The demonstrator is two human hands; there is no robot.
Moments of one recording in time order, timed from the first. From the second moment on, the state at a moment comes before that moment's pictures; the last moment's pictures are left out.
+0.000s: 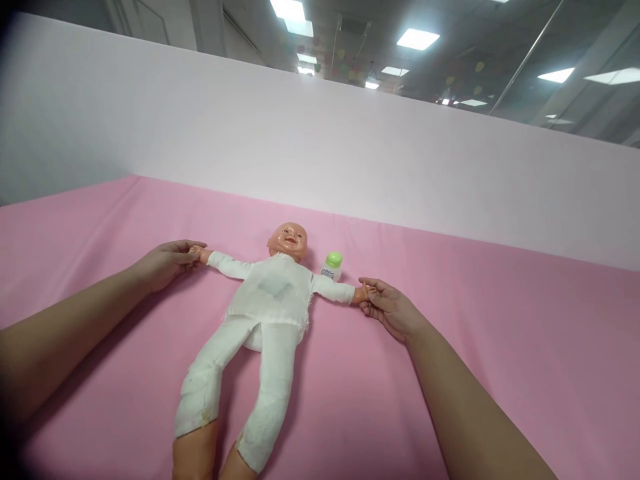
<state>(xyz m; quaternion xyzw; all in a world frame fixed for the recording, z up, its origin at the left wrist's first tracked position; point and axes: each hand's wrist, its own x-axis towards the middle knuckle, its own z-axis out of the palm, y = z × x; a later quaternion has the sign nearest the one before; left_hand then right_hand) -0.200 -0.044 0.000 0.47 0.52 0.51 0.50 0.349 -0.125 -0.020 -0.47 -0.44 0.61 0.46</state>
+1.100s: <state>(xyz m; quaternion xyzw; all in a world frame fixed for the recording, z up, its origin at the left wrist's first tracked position) -0.203 -0.039 -0.007 0.46 0.53 0.53 0.48 0.337 -0.115 -0.029 -0.55 -0.41 0.53 0.51</state>
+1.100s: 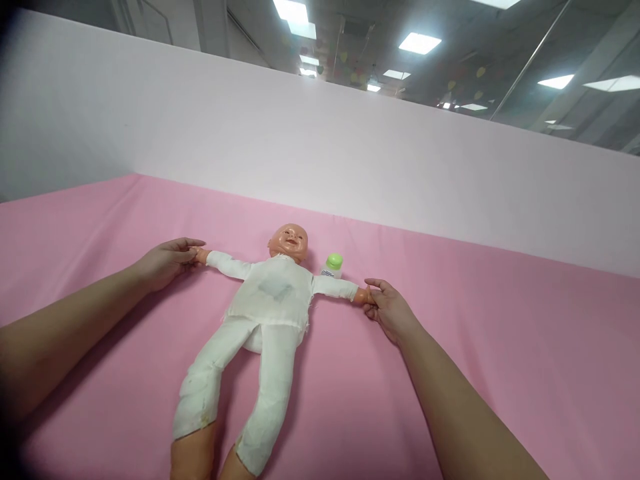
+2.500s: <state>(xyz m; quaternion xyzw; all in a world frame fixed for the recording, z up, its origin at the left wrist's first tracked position) -0.205 -0.040 -0.008 0.50 0.53 0.48 0.48 0.329 -0.118 -0.023 -0.57 -0.45 0.50 0.48</state>
